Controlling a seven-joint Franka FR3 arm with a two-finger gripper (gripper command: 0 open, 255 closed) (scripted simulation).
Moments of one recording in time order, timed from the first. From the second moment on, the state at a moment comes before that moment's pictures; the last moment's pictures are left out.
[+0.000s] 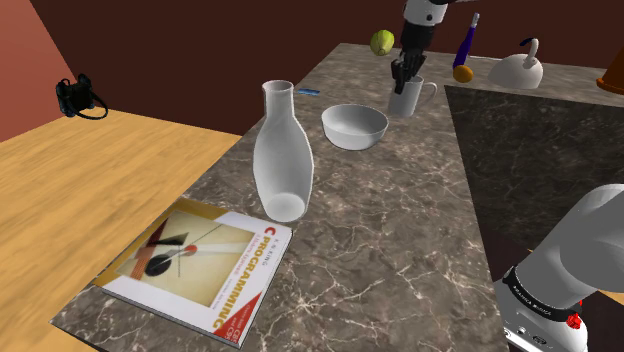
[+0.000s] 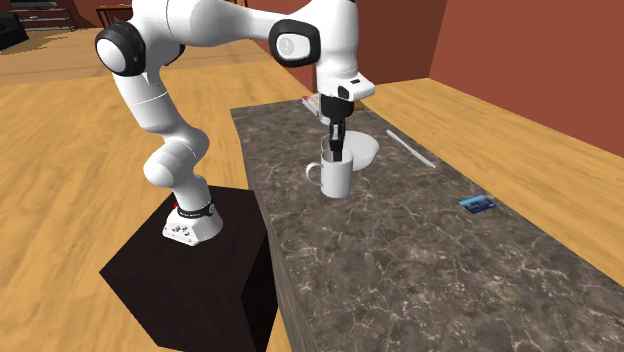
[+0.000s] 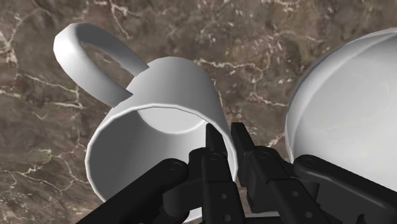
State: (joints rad) arm -0.02 -0.21 -0.09 -1.92 -0.02 1.78 -0.10
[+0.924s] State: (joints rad) arm -0.01 -0.17 -0.09 -1.68 -0.02 1.58 -0.10
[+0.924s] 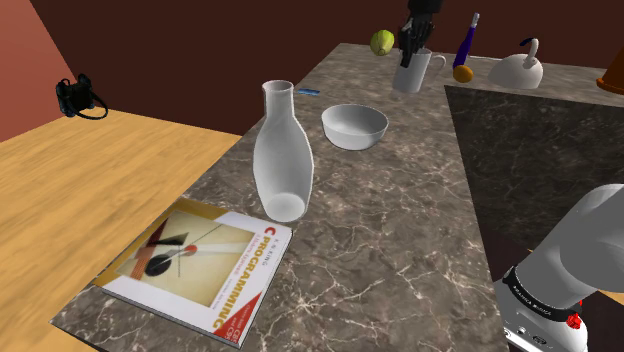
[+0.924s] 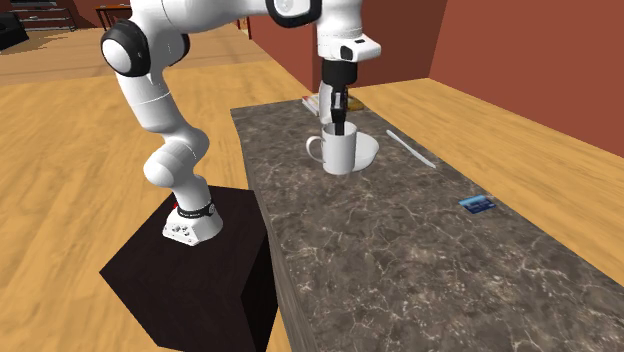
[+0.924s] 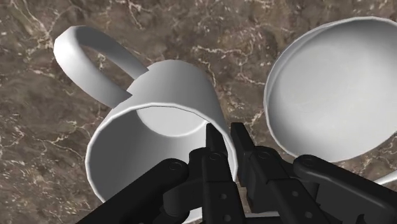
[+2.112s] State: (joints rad) arm 0.05 -0.18 0.00 -1.53 -0.01 1.41 0.04
